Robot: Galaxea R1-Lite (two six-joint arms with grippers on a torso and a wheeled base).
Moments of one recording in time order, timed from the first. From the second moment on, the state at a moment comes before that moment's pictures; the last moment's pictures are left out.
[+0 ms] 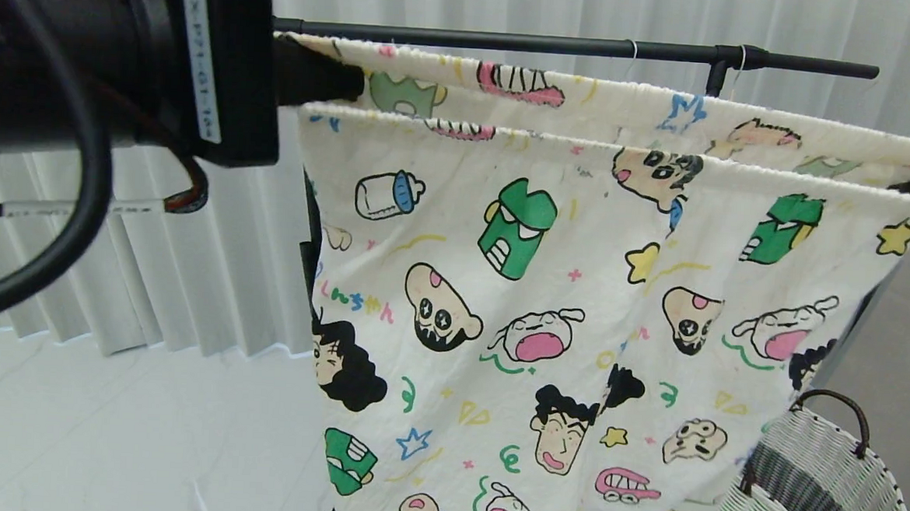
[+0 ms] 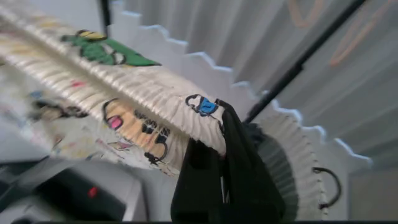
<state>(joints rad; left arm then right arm) -0.89 1.37 -1.50 0.31 0.34 0.02 0.60 1.28 -1.71 0.86 0.01 -0.11</state>
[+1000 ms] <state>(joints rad) -0.93 1.43 -1.60 0.66 0.35 -0.17 0.75 1.23 -1.57 0.69 -0.02 -0.10</state>
